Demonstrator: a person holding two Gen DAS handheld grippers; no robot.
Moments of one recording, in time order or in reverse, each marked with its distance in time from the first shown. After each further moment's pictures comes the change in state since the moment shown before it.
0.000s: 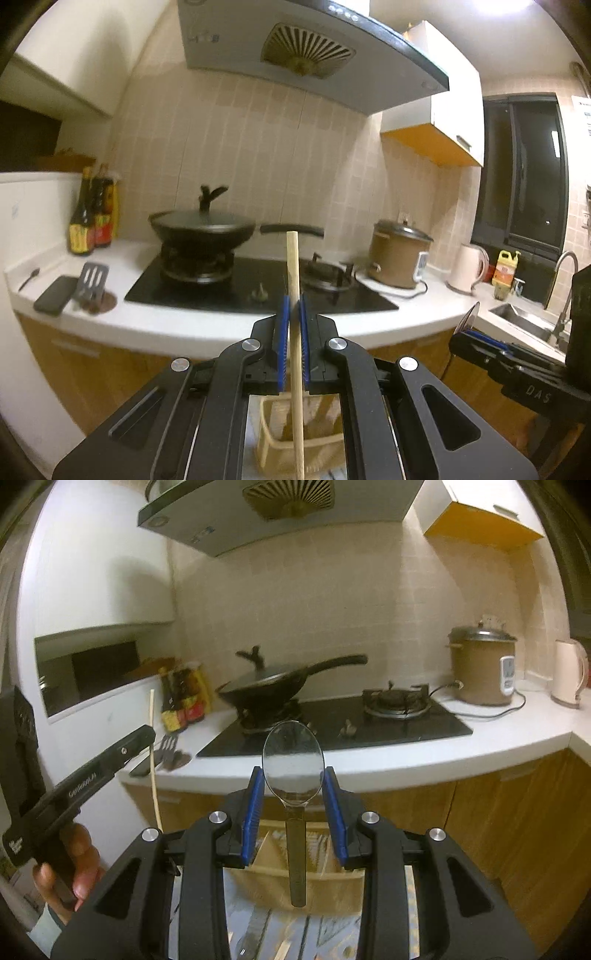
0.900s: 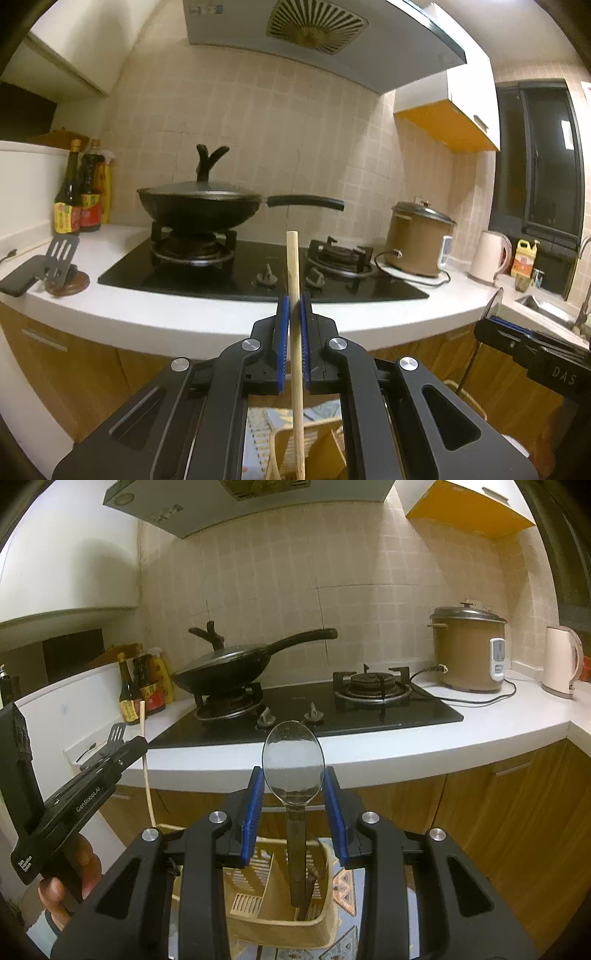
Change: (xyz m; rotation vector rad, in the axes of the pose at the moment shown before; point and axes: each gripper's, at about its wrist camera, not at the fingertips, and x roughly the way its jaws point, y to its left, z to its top) left arm 0.097 0.026 -0.056 0.005 0.030 0.024; right arm 0.081 -0.038 -0.035 0.001 0.041 -0.088
